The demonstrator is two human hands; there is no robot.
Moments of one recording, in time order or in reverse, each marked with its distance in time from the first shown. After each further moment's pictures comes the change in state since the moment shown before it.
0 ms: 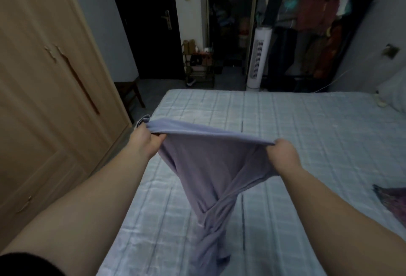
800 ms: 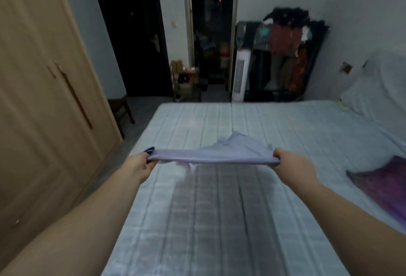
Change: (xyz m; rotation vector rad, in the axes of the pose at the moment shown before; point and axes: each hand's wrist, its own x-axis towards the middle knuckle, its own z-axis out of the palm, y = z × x) left_hand -0.062 0.035 -0.115 0.342 0.022 -0.100; right_hand -0.162 0.009 -0.046 -0.444 0.138 -0.266
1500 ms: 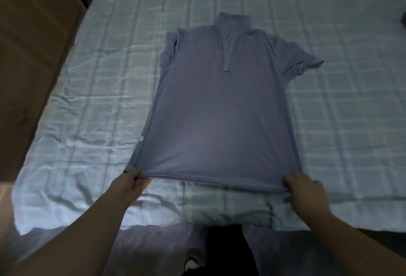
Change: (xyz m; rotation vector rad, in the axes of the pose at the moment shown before) left_hand -0.003 -0.410 -0.333 0.086 0.307 -0.555; right_hand -0.354 0.162 0.362 -0.294 -0.643 -0.007
